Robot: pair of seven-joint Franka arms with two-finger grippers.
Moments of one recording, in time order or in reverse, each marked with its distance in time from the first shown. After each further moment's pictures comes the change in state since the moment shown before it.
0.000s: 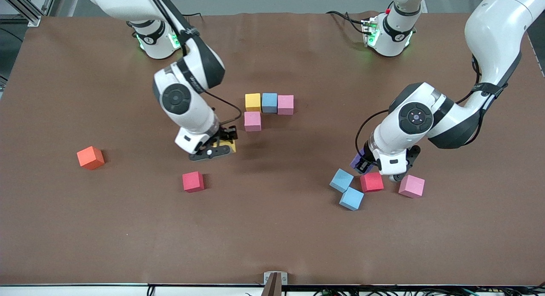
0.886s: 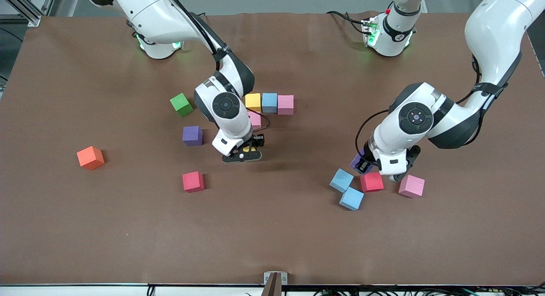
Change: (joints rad) left arm -0.001 0.000 0.000 0.001 0.000 -0.001 0.000; right arm 0.094 0.186 -0.005 0.112 -0.124 0.085 0.218
